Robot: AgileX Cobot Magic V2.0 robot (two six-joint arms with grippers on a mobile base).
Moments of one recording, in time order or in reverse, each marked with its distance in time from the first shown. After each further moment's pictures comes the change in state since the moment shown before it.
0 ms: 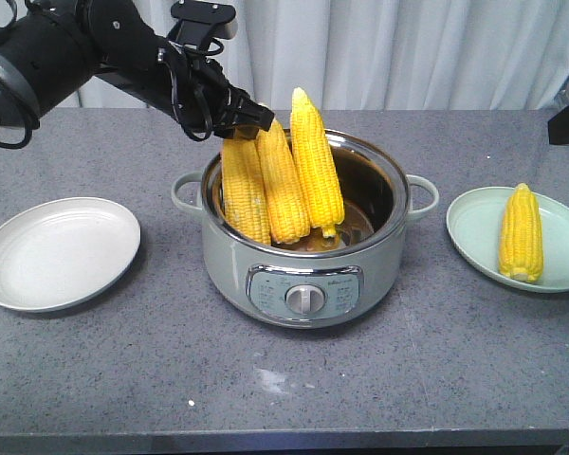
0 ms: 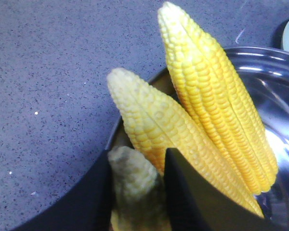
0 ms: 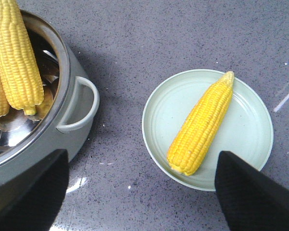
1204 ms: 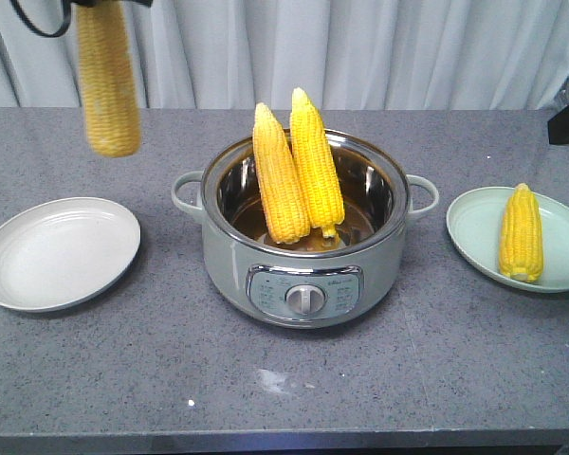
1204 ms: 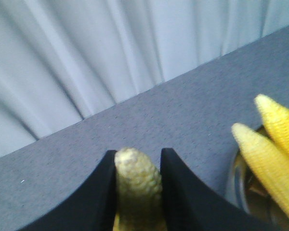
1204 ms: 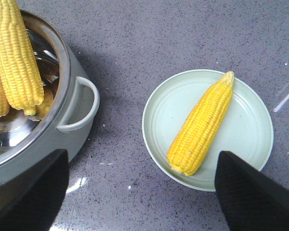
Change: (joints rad) left arm 0.004 -0.345 -0.003 0.510 0.057 -0.190; right arm 0.000 0.000 0.000 0.000 -0.001 0.000
